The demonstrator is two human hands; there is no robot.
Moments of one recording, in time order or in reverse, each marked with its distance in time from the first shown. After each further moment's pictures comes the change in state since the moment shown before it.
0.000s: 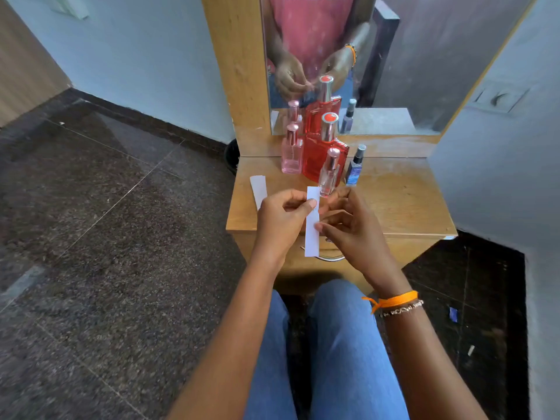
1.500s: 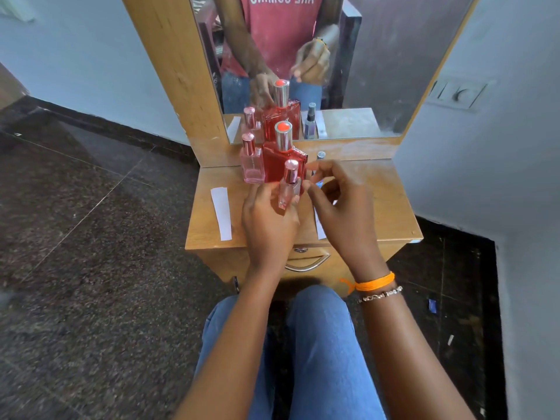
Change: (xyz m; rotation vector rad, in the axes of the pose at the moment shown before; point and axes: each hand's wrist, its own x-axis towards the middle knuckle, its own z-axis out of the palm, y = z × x) left_hand 0.016 0.000 0.054 0.389 0.321 0.298; right_hand 0.031 -0.031 -0.029 -0.297 0.310 -0.193
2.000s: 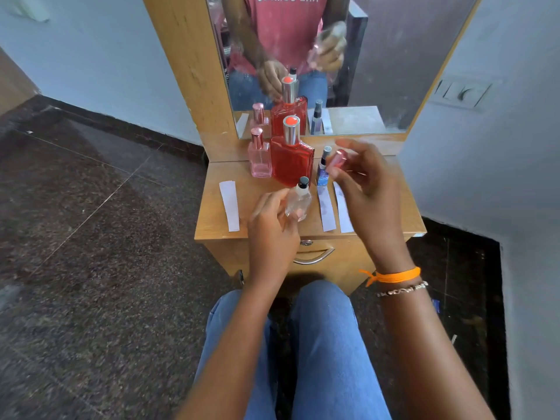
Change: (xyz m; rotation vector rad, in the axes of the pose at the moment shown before) left_hand -0.024 0.001 -0.025 -0.126 -0.157 0.006; right_hand -0.001 -0.001 -0.020 0.149 0.053 -0.020
